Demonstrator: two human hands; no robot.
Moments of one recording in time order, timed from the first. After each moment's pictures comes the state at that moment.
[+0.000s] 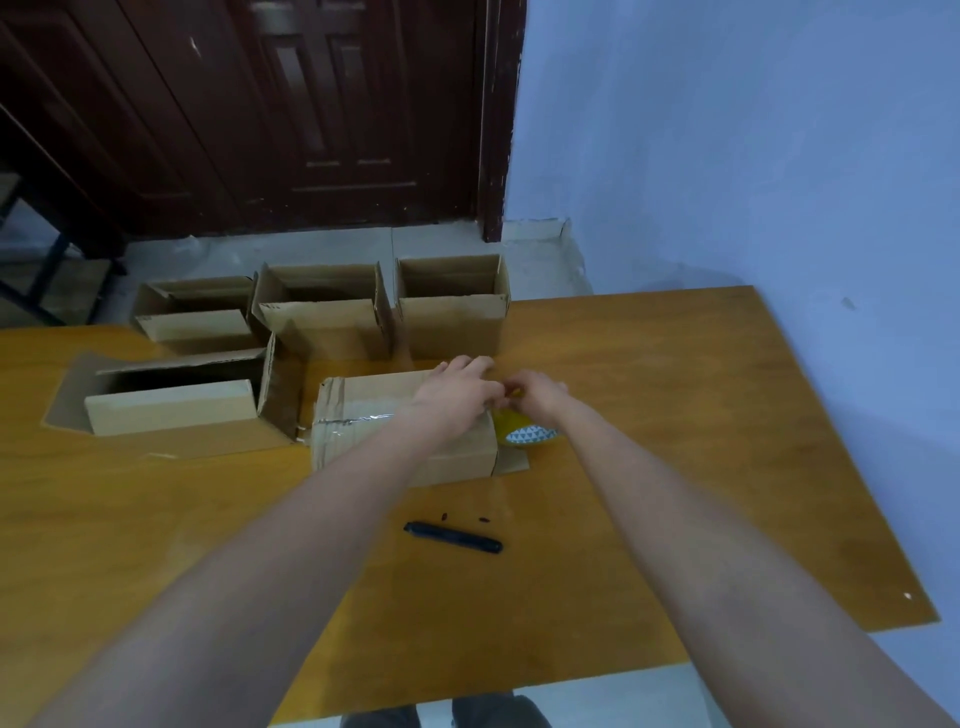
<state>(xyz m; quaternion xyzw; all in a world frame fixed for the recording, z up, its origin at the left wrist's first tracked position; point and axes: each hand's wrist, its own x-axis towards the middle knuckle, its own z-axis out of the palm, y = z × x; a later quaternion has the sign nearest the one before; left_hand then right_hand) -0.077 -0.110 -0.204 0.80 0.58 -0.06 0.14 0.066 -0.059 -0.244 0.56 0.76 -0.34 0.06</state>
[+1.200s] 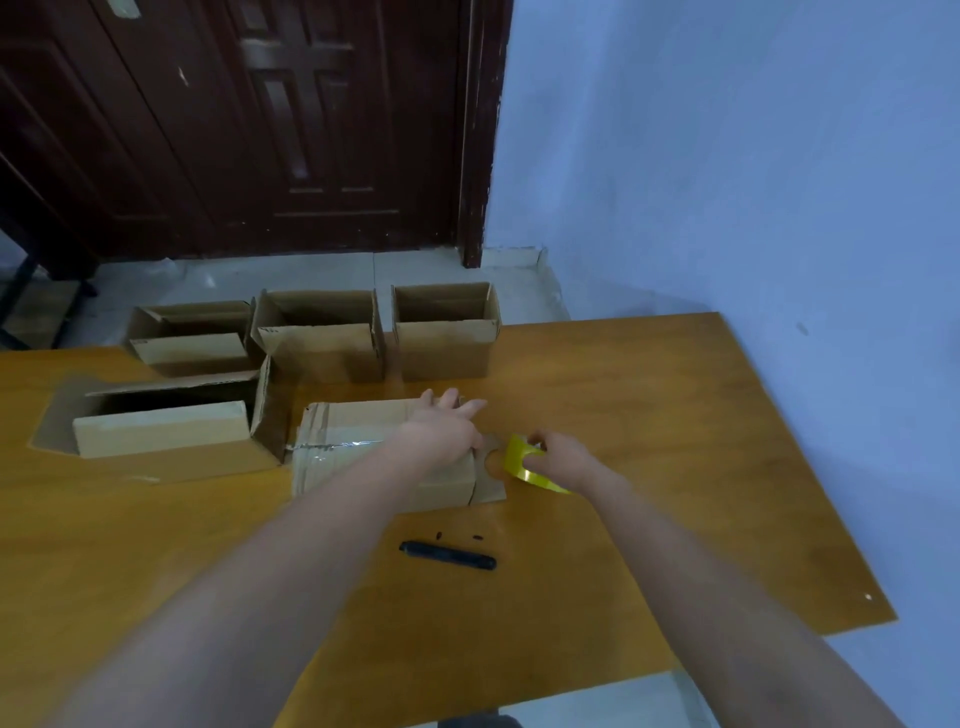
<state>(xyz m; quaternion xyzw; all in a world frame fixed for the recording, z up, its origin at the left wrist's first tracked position) -0.078 -0.120 -0.188 0.74 0.59 -0.23 0.23 0.105 -0.105 -0.251 0.63 0.69 -0.34 0.10</state>
